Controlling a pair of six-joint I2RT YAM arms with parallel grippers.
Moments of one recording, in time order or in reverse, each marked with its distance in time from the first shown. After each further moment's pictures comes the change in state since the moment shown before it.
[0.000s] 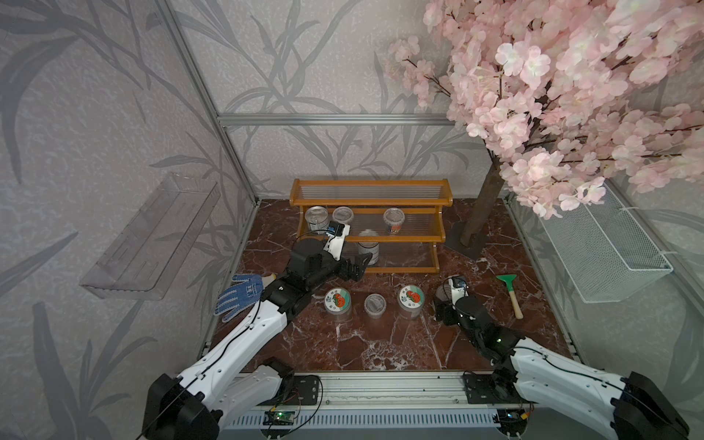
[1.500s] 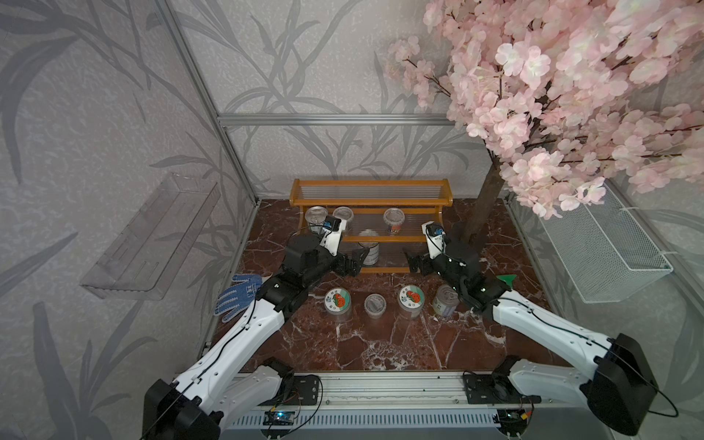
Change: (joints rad) left arm 0.031 -0.003 0.053 -0.035 -0.005 0.027; right arm -0.076 0.388 0.611 0.080 -0.265 -0.247
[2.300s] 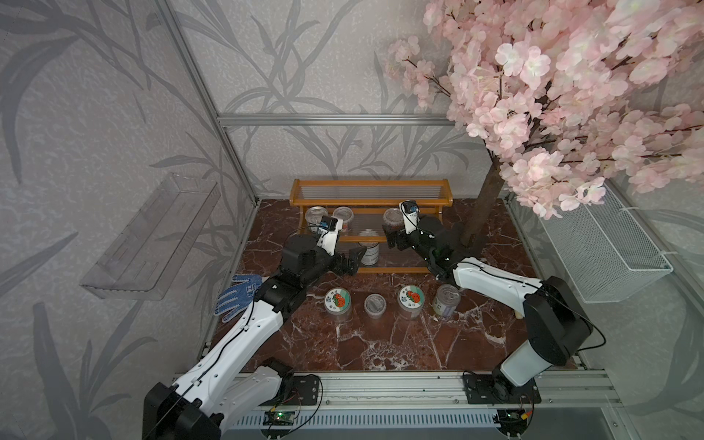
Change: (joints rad) left arm 0.020 -0.012 -0.016 0.015 0.002 -0.004; right arm -0.035 0.407 0.261 0.193 -0.042 -0.002
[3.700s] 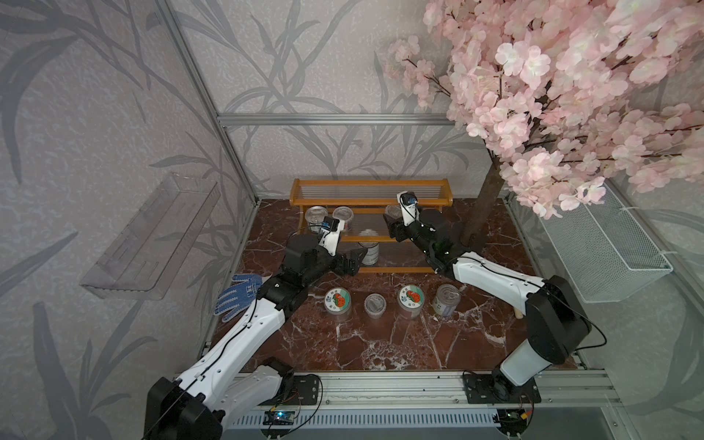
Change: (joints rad) left arm 0.000 0.021 -0.008 0.008 0.014 0.000; right arm 0.000 -0.024 0.062 -0.010 -0.029 -0.070
